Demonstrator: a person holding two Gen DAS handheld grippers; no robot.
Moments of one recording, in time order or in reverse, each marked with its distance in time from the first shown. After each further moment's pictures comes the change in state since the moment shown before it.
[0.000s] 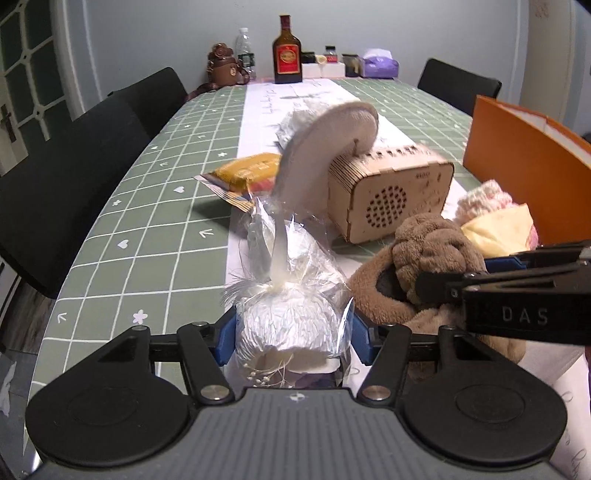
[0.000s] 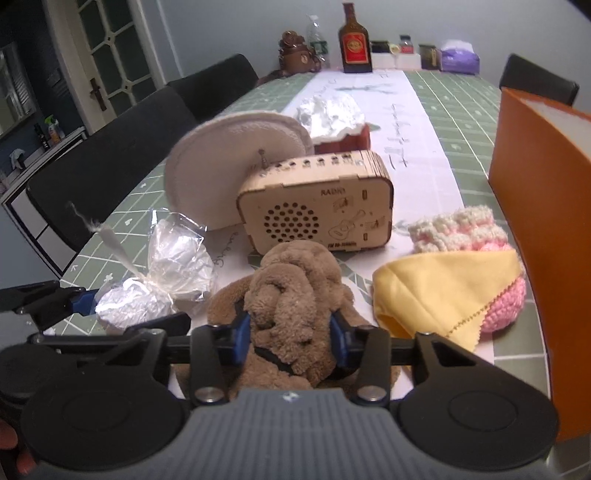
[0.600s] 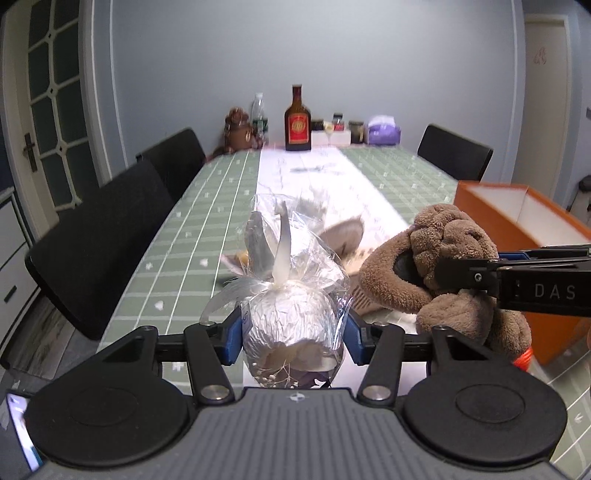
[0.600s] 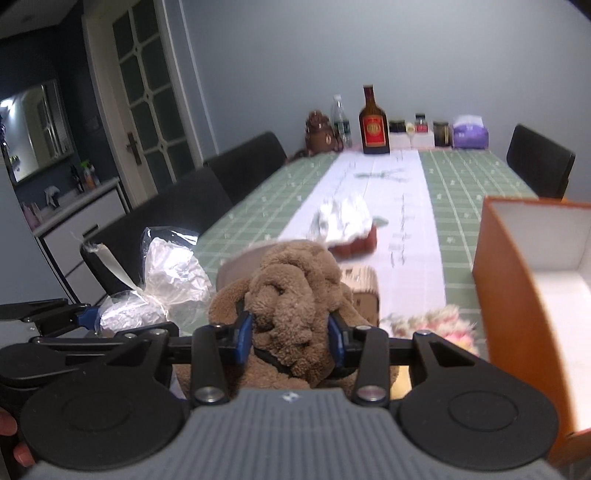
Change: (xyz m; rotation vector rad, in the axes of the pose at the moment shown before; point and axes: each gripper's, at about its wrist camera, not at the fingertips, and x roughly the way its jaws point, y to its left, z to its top) left arm -0.086 -0.007 0.029 -0.029 -0.190 0.015; right arm -0.097 -0.009 0.029 -0.039 -0.228 0.081
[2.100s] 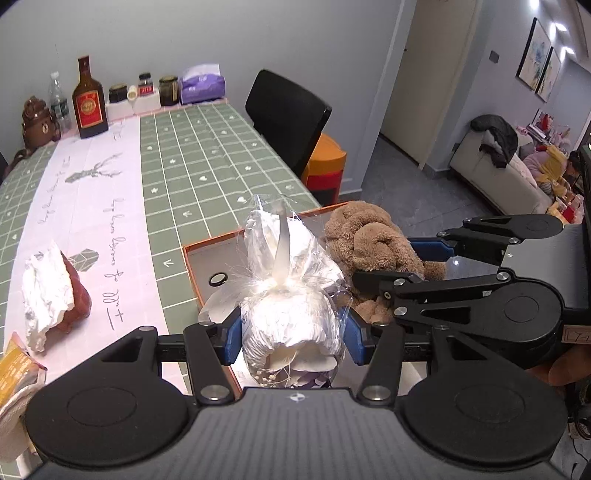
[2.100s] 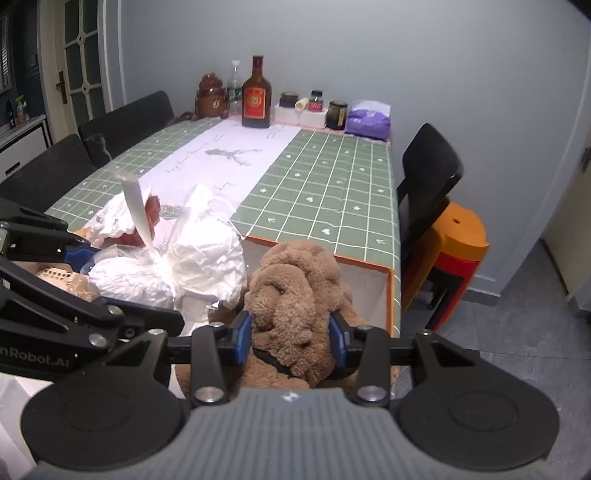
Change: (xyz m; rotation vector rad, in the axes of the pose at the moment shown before) left arm 0.152 -0.249 0.153 0.130 0.292 -0.415; right arm -0.008 -0.275 0.114 -0.161 0.217 -0.232
